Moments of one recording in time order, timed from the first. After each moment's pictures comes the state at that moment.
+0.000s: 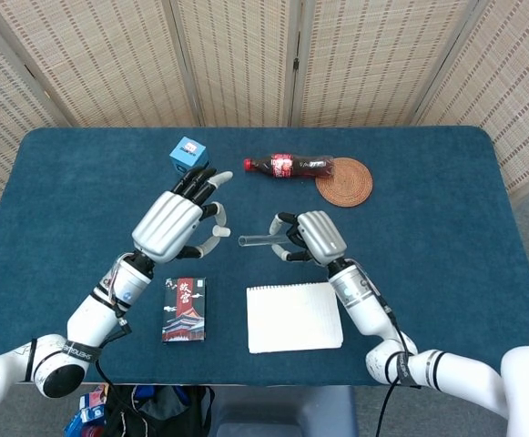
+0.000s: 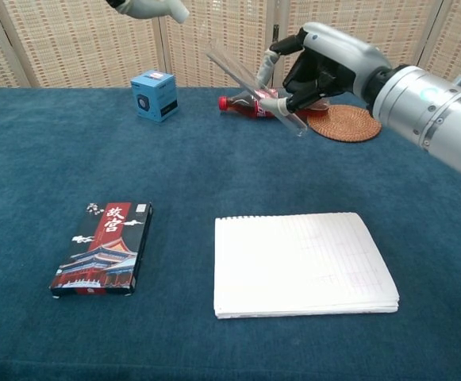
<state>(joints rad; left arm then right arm) -0.90 -1.14 -0.35 -1.92 1.12 1.02 0.32 0.77 -1.65 0.32 -1.36 -1.30 1.03 0.18</state>
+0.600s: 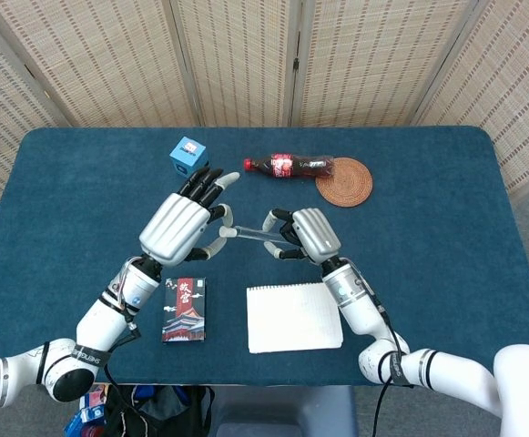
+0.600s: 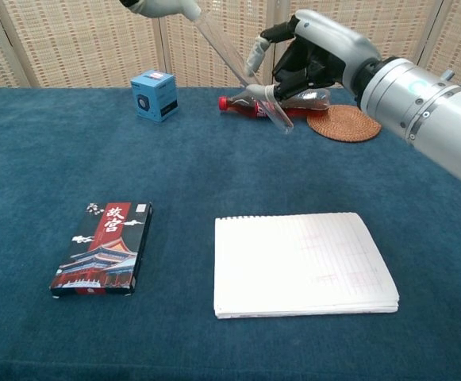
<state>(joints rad) -0.92 -1.19 -0.33 -1.93 1.10 1.08 0.40 0.79 -1.67 0.33 -1.37 -1.30 1.07 0.19</state>
